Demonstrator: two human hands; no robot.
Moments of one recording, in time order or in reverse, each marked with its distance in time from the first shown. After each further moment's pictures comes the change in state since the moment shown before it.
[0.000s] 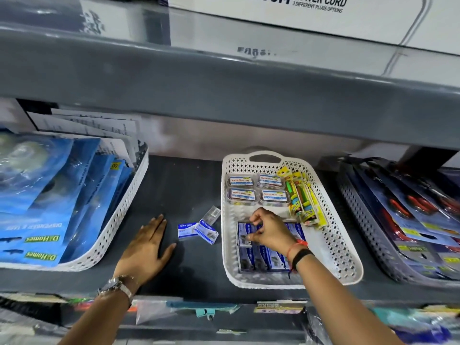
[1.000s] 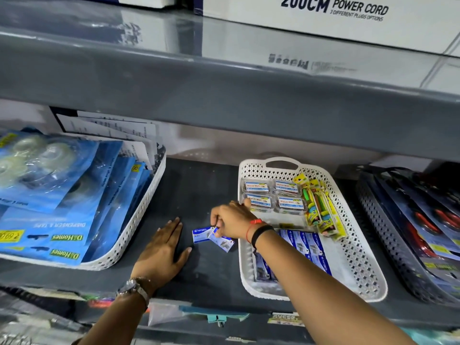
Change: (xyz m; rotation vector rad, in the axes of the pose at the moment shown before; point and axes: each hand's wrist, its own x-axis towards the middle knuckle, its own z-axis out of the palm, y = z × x) left_hand 0.000 -0.001 -0.001 -0.051 -0.007 0.009; right_hand 0.041 -0.092 0.043 -0.487 -0.125 -0.346
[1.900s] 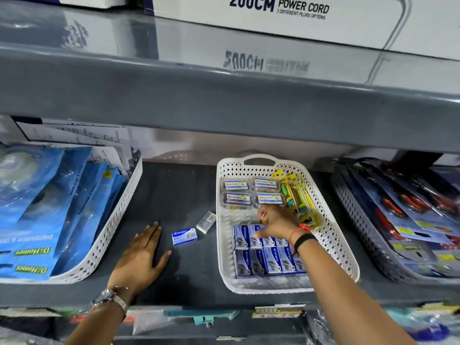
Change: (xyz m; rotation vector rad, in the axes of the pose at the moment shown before) left_hand 0.000 0.004 -0.002 0.004 -0.003 -0.027; right_hand -0.067 0.099 -0.019 0.173 -0.002 0.466
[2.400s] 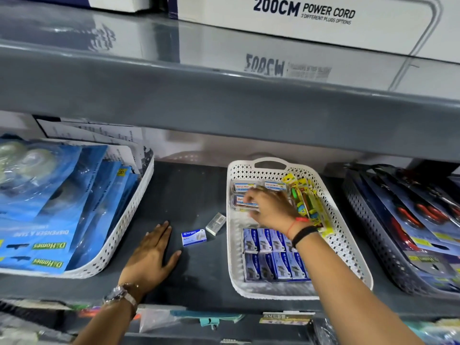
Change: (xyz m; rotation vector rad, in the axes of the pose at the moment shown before) left_hand 0.000 -0.002 -0.001 0.022 -0.029 0.013; right_hand -0.005 -0.050 -0.021 -0.127 0.186 -0.333
